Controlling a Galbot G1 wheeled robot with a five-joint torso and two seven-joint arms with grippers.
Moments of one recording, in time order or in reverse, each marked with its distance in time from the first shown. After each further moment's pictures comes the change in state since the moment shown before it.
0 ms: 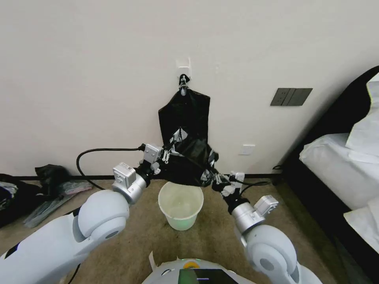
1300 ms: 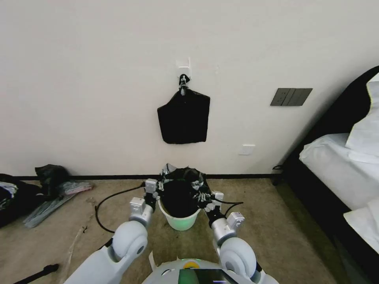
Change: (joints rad) left arm 0.489 -0.349 -0.075 0.253 0.367 -0.236 0.034; right arm -0.074 0.153 -0.144 -0.242 -0.179 0.149 -0.054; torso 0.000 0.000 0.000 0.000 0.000
